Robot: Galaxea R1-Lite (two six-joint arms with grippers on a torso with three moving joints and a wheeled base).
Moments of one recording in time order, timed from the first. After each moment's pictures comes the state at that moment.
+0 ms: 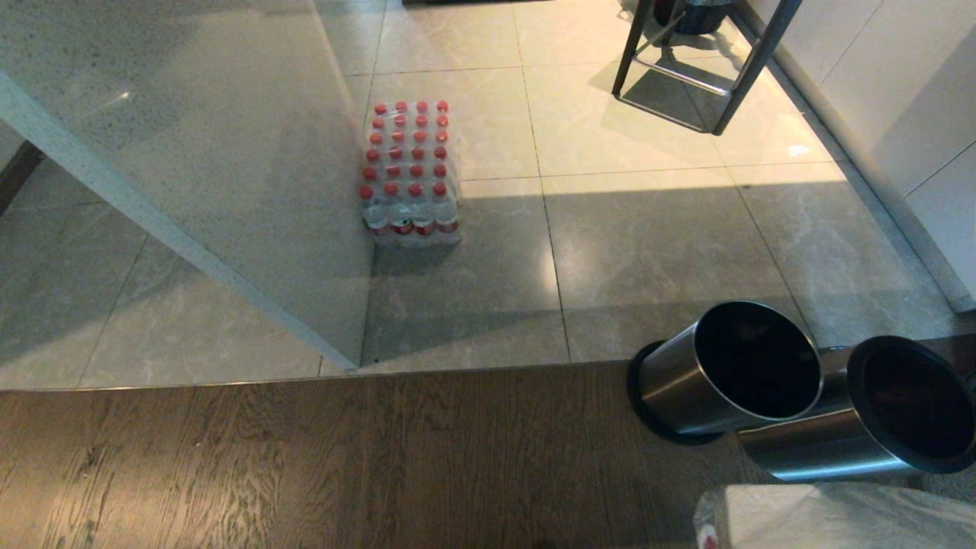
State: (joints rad) left arm 0.00 0.00 0.00 0.00 0.00 0.00; right arm 0.00 0.00 0.00 -0.01 -0.01 0.01
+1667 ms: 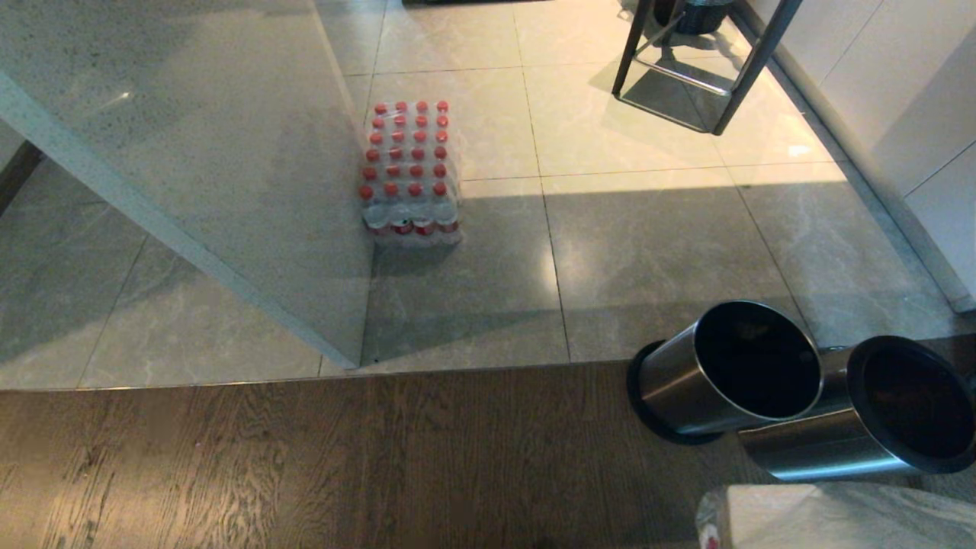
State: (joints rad) left arm 0.00 0.00 0.00 0.00 0.00 0.01; right arm 0.00 0.00 0.00 -0.01 -0.01 0.00
